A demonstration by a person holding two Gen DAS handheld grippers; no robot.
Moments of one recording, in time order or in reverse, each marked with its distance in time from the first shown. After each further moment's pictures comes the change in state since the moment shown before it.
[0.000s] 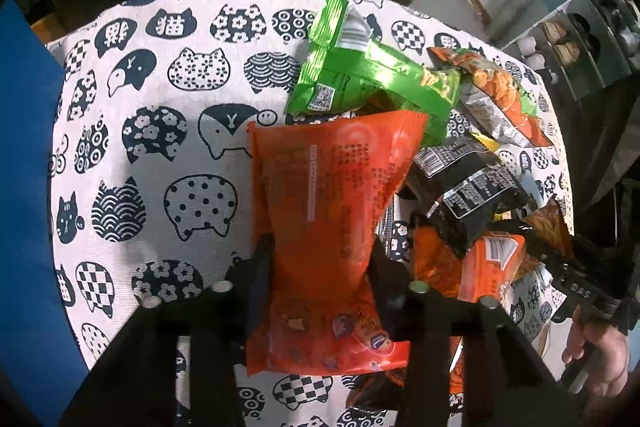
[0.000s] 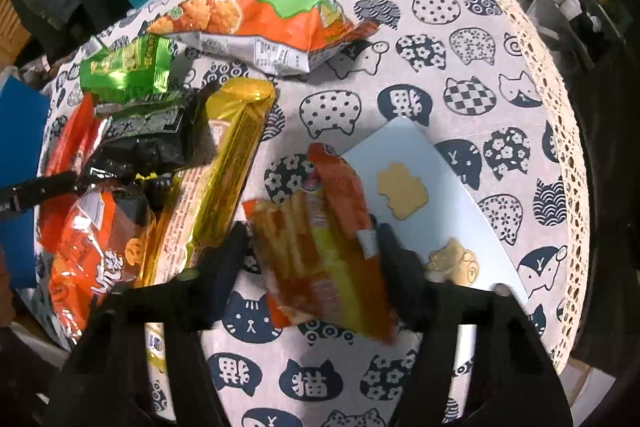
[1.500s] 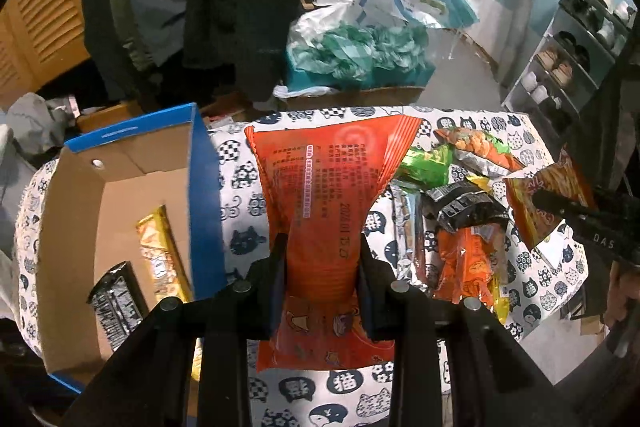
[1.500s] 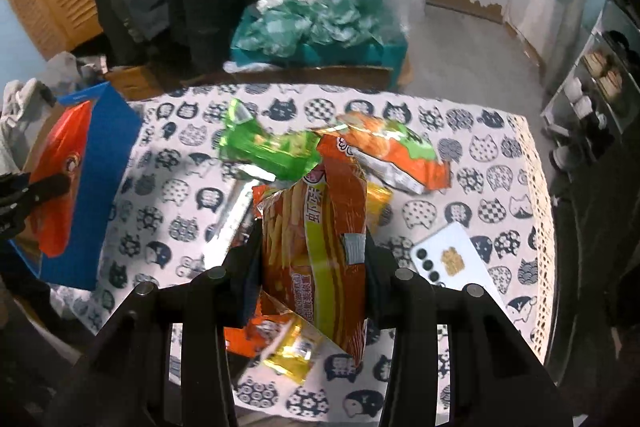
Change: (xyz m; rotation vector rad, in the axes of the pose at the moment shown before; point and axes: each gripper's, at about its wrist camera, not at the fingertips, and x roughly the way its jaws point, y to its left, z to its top) left arm -0.163 0.023 -0.046 0.090 -0.314 0.195; right arm -0.111 0.111 0.007 -0.184 -0.237 0.033
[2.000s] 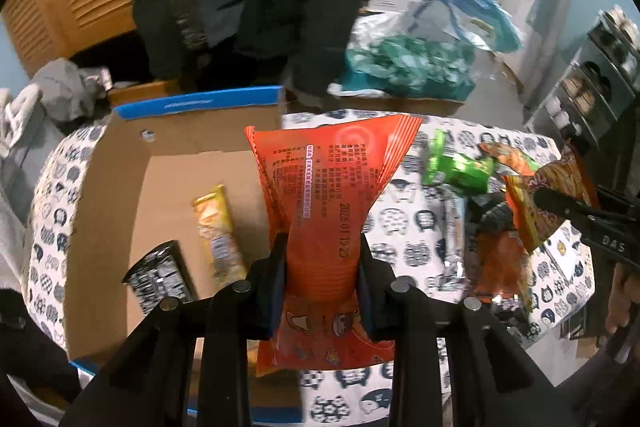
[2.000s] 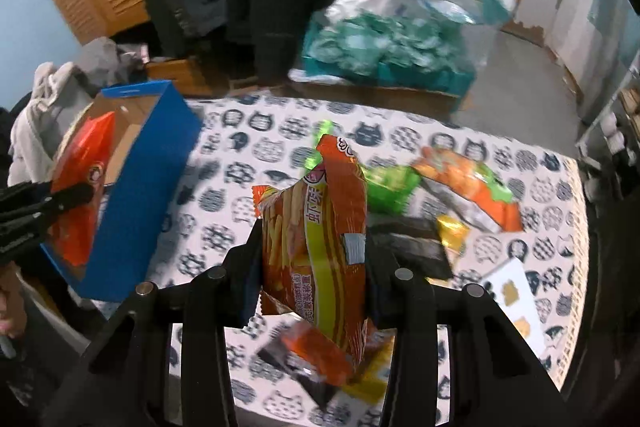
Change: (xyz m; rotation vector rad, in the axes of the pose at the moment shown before) left arm -0.014 0.076 -0.015 -0.119 -0.002 0.055; right arm 0.008 0.082 0.030 -0.097 -0.004 0.107
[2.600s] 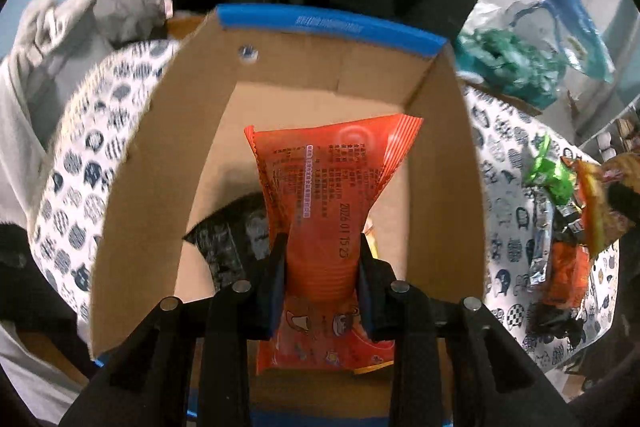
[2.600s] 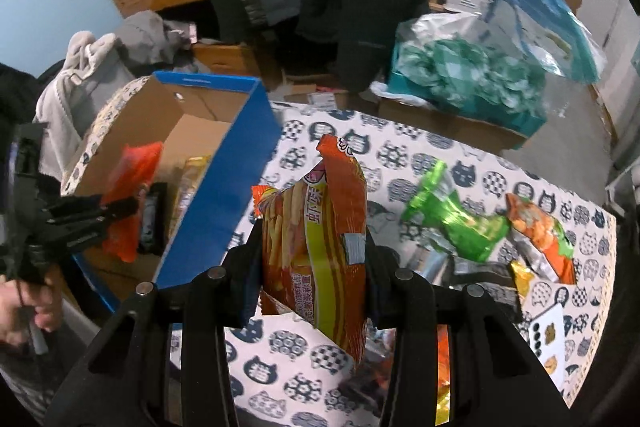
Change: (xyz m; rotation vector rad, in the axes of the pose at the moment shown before) left arm 0.048 0.106 -0.027 -0.197 0.133 0.095; right arm 0.027 0.095 0.037 -0.125 0.025 0.089
